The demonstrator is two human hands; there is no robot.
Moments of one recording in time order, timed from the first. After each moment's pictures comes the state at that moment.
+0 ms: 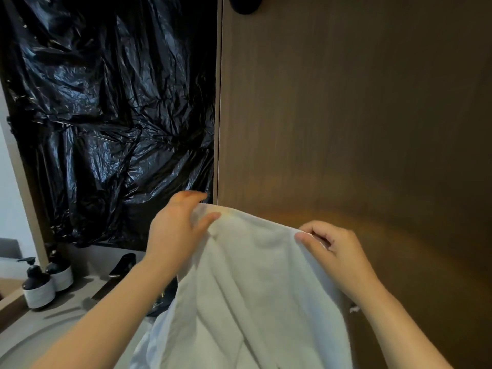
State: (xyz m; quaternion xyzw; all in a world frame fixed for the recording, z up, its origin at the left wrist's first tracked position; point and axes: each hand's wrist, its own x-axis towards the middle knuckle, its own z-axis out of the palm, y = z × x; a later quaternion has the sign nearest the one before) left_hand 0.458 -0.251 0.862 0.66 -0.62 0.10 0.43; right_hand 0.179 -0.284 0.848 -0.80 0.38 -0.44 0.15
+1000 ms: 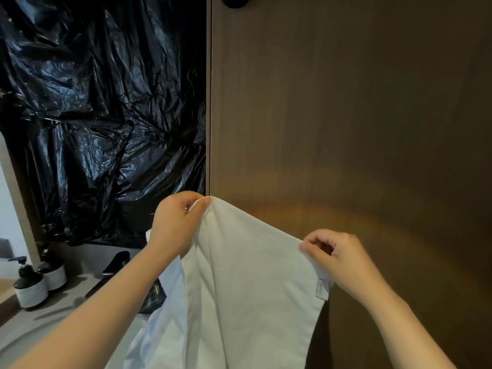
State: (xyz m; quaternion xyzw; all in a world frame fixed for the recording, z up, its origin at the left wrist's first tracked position) left_hand 0.449 -0.269 0.862 0.61 -0.58 -0.01 0.54; right_hand 0.153 -0.285 0.834 -0.79 0.47 -0.36 0.13
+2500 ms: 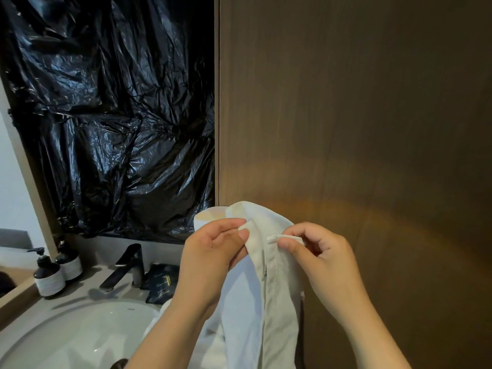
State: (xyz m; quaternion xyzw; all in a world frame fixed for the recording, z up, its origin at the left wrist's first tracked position) left_hand 0.388 -0.208 0.832 0.44 -0.43 -0.40 0.68; right_hand 0.214 -0.239 0.835 -0.72 0.36 -0.52 0.27
